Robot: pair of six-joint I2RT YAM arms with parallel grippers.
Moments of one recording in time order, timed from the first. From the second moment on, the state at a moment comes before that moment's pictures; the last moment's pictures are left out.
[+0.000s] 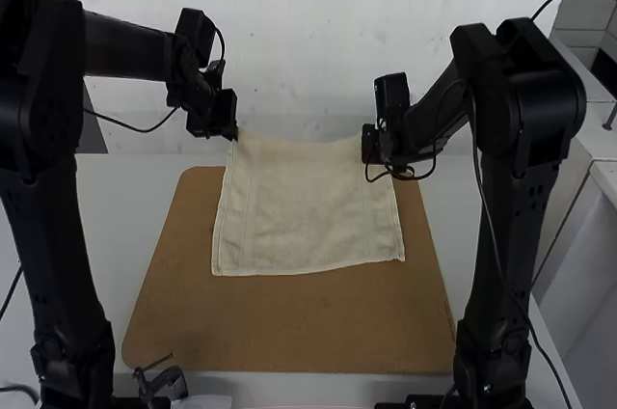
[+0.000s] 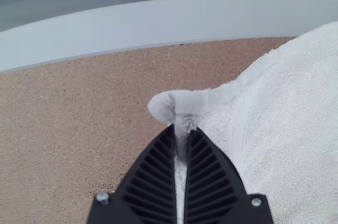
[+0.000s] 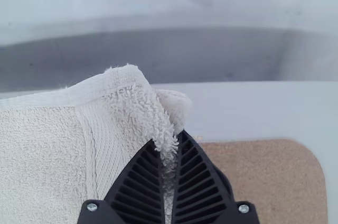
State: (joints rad) left arm -0.24 1.80 1.32 -0.46 0.12 -0.16; right arm 0.29 1.85 0.92 0.32 0.20 0.17
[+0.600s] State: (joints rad) left arm -0.27 1.73 1.30 -0.43 0.10 -0.16; right arm 0.27 1.76 0.80 0.41 0.21 0.20
